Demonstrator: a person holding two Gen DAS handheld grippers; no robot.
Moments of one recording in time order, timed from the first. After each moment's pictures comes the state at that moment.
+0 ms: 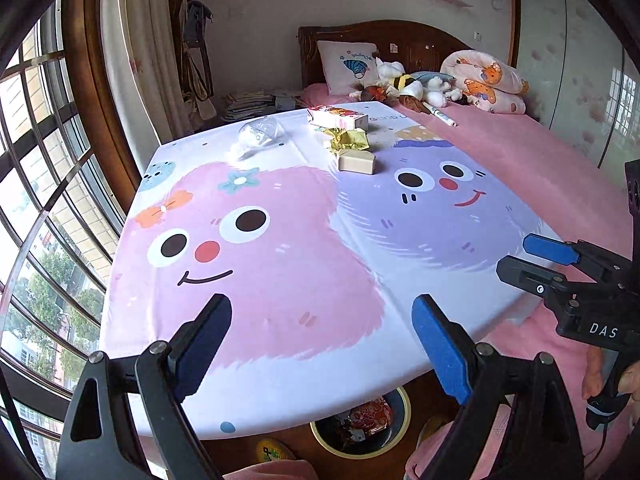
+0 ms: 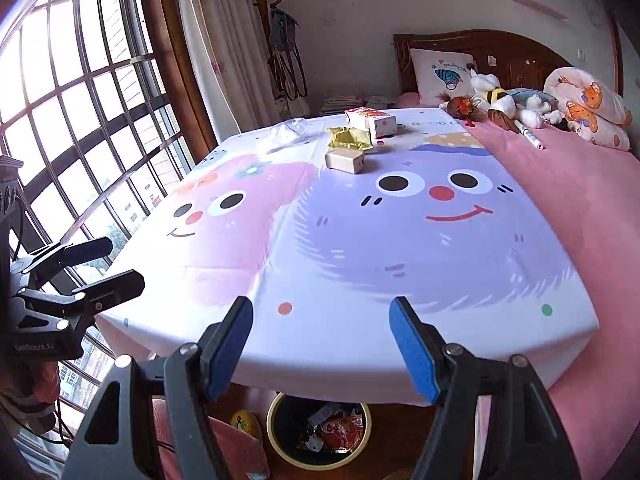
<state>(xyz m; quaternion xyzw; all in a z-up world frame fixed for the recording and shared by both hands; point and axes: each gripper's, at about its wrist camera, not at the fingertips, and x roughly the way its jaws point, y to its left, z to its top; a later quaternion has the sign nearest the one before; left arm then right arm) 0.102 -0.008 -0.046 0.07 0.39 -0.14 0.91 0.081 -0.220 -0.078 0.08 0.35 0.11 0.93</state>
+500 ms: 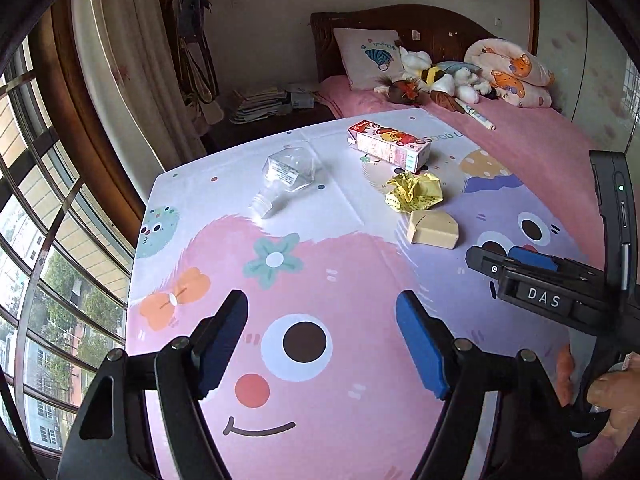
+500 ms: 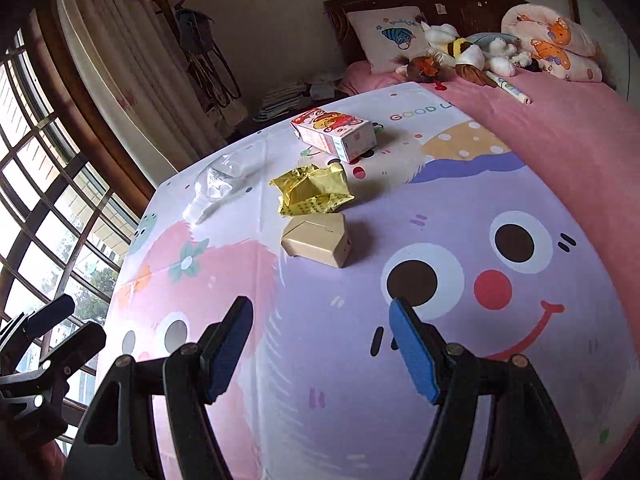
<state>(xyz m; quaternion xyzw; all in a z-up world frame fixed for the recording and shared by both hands) 0.279 -0.003 -0.034 0.10 0.41 -0.12 0.90 0.284 -0.209 -0.106 0.18 0.42 -0.01 0.89</state>
